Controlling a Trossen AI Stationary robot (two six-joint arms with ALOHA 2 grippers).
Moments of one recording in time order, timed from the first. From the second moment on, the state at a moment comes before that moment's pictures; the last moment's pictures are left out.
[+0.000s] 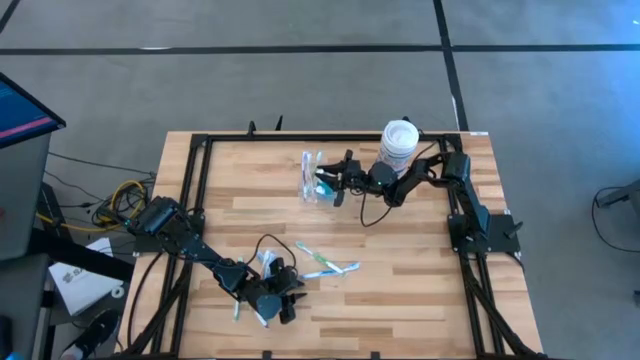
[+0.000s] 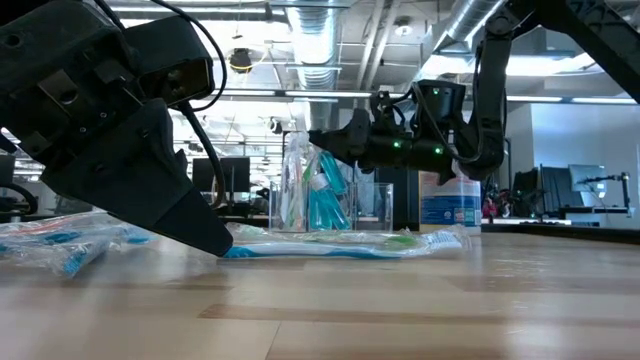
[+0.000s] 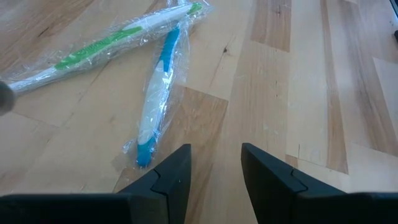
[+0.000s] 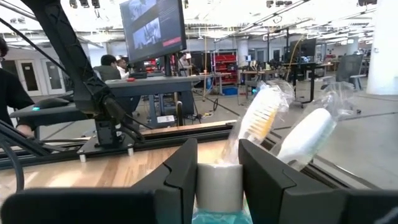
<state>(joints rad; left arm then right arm) -0.64 1.90 0.81 0.30 -0.59 -0.76 -0.34 2.13 0.75 1.55 -0.13 0.11</state>
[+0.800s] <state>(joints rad) -0.64 1.90 0.81 0.30 -0.59 -0.76 -0.35 2.13 0.75 1.55 -0.16 0.10</state>
